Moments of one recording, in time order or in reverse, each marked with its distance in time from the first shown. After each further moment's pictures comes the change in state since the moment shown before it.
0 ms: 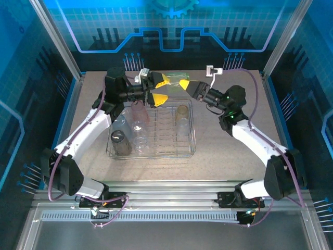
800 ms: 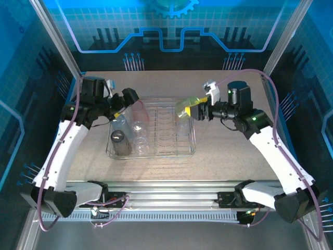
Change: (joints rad) left arm 0.150 -0.241 0.108 -0.946 -0.620 0.713; right arm 0.057 -0.204 0.246 -1.288 0.187 -0.935
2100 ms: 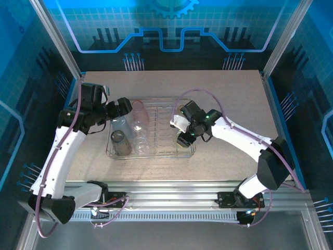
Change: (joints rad) left arm 0.007 -0.053 -0.042 -0.095 -0.190 0.171; right arm 0.285 0.375 -0.043 -0.219 0.444 -0.424
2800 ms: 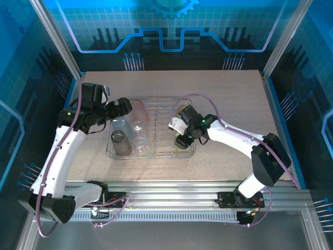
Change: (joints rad) left arm 0.003 0.005 0.000 -0.001 0.000 0.001; right arm 0.006 0.047 -0.084 0.162 0.030 0.006
